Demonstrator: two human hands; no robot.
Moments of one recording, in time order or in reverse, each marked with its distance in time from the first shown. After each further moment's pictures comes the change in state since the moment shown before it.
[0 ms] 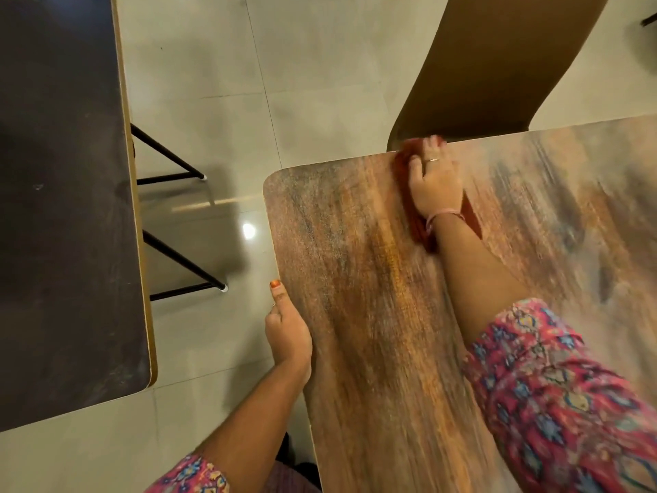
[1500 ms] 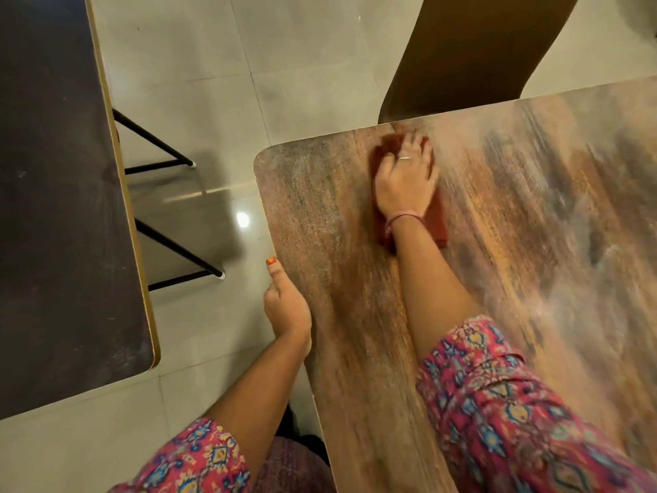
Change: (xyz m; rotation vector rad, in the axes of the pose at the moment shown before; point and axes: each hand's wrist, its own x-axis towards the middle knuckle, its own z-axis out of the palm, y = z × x) left_hand -0.005 0.006 -0.001 -0.006 0.020 -0.020; right_hand -0.058 -0.041 0.020 -0.024 0.039 0.179
